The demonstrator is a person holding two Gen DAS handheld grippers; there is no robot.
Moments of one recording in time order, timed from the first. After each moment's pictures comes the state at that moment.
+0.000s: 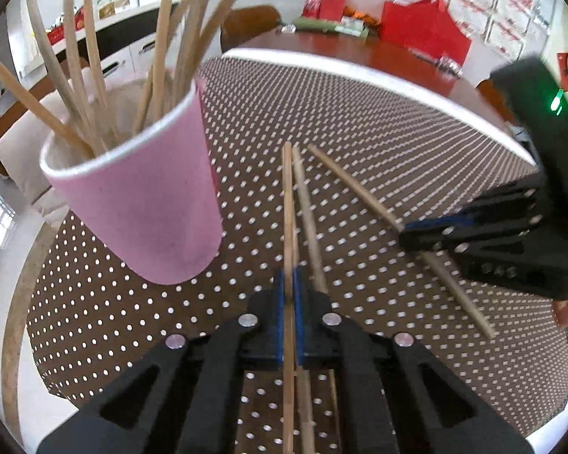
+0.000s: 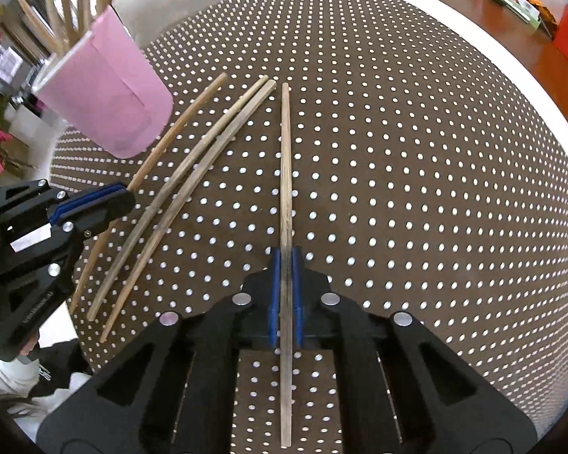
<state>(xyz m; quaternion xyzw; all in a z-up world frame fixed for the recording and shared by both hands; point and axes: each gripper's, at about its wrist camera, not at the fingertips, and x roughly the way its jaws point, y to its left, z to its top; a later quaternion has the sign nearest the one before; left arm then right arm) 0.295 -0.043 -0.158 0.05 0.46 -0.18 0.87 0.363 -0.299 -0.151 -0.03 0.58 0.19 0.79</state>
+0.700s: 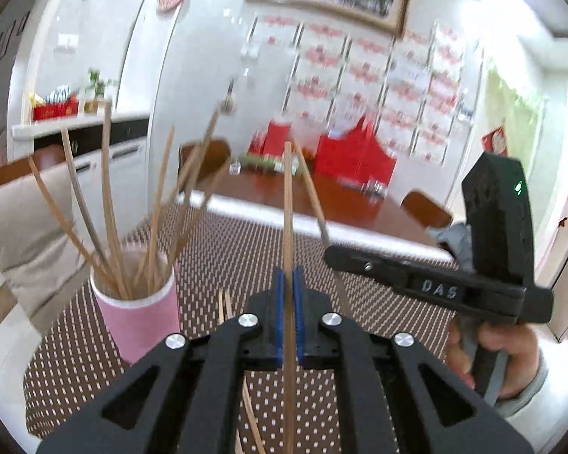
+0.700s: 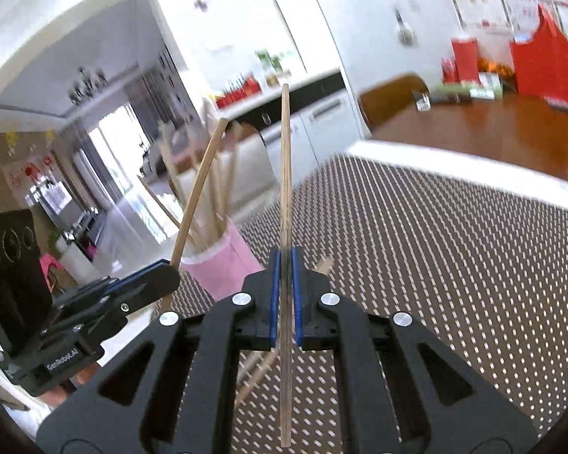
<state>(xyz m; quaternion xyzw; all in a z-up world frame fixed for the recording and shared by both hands) 0.217 -0.007 -0.067 -0.05 0.21 -0.29 0.93 0.274 -0.358 -0.044 0.14 0.27 0.22 0.92</state>
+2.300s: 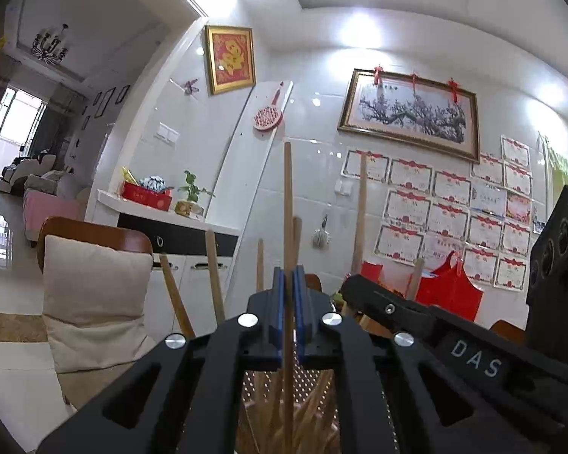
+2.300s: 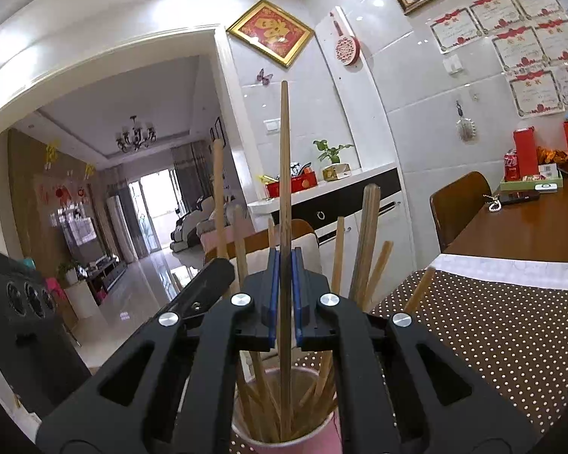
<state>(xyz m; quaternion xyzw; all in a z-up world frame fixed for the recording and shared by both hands) 0.291 0.068 -0.070 -0.14 -0.01 -0.11 0.98 0.341 -0.194 -0.033 0.13 0.08 0.27 0.95</state>
